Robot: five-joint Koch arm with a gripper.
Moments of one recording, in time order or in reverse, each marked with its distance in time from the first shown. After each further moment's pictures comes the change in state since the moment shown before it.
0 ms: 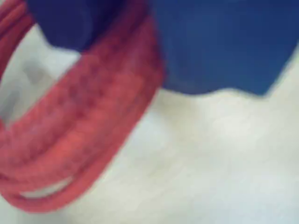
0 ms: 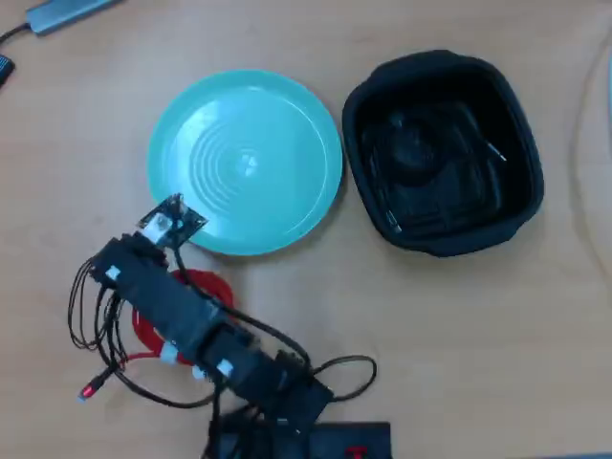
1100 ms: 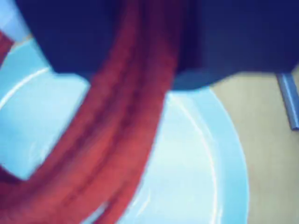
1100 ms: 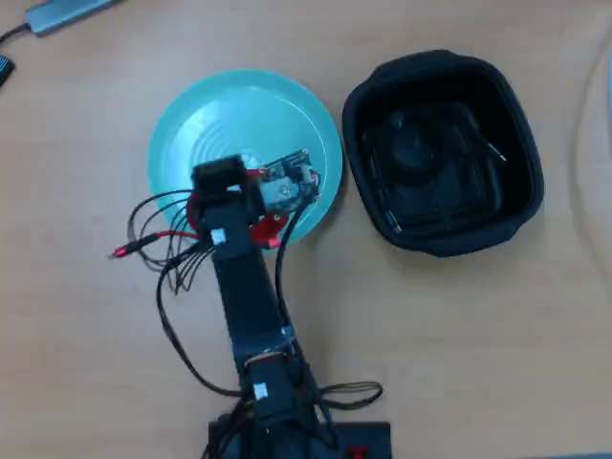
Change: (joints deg) arm 37.6 12.4 -7.0 -21.5 -17.1
